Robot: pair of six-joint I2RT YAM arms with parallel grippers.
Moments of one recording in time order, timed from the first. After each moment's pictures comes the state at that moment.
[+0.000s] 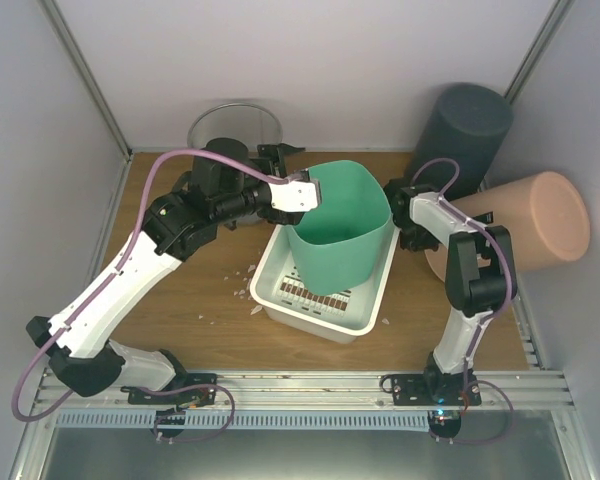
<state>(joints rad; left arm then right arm) -0.76 1.35 1.68 -0.64 0.09 0.99 0.20 1.85 1.34 -1.06 0.61 0.33</state>
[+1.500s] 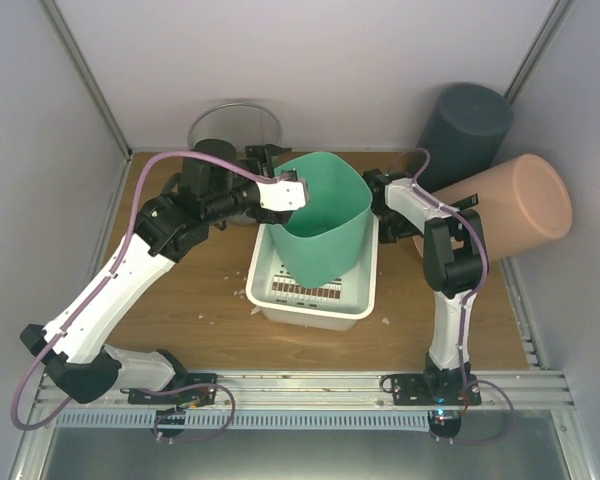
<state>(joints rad) -0.69 1.31 1.63 -0.64 0.11 1.01 0.30 2.06 1.59 -1.19 0.56 0.39</state>
